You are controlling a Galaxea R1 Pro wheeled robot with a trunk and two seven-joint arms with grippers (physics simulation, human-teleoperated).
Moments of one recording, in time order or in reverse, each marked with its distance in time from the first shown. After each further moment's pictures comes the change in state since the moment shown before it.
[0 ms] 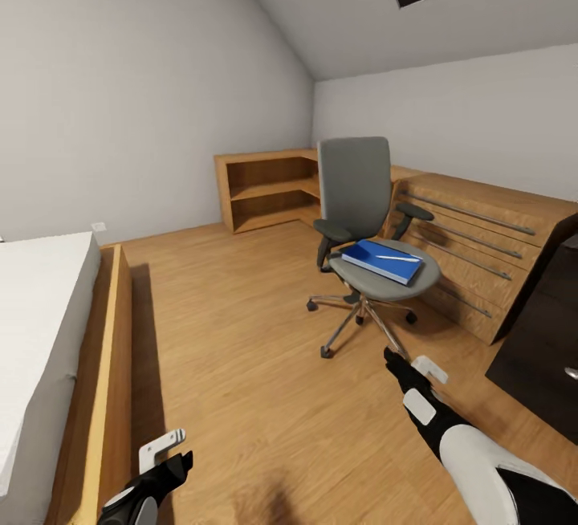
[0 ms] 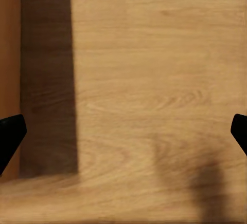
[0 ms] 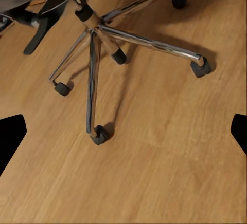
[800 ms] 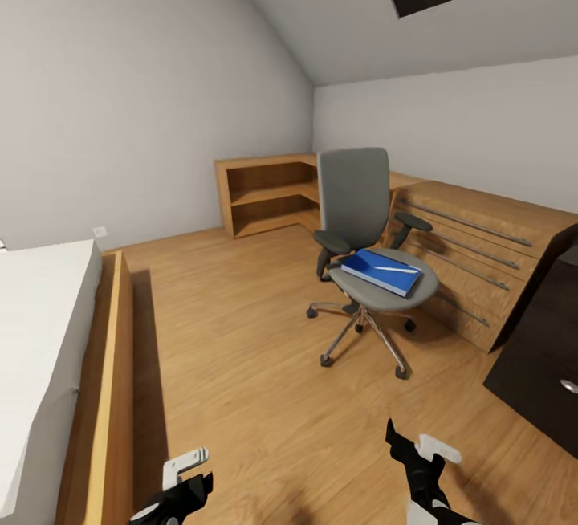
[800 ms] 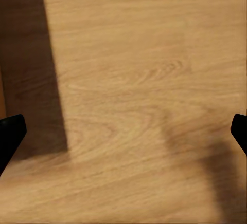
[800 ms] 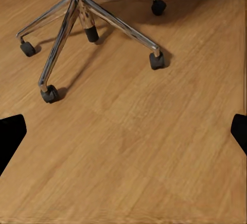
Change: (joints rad) left arm 0.000 -0.003 -0.125 0.129 -0.002 -0.053 0.007; right arm 0.218 0.025 0.000 0.213 0.289 -0.466 -0.001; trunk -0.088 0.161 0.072
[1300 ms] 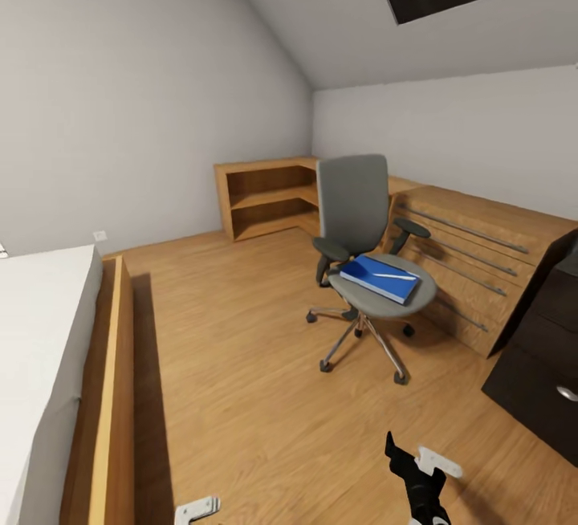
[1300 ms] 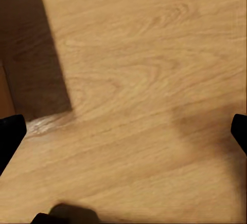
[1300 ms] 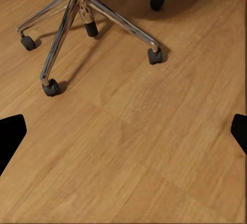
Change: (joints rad) left arm 0.000 0.004 -0.112 0.271 -0.001 -0.158 0.000; right arm 0.037 0.010 0.000 0.002 0.003 -0.009 -0.003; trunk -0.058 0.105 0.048
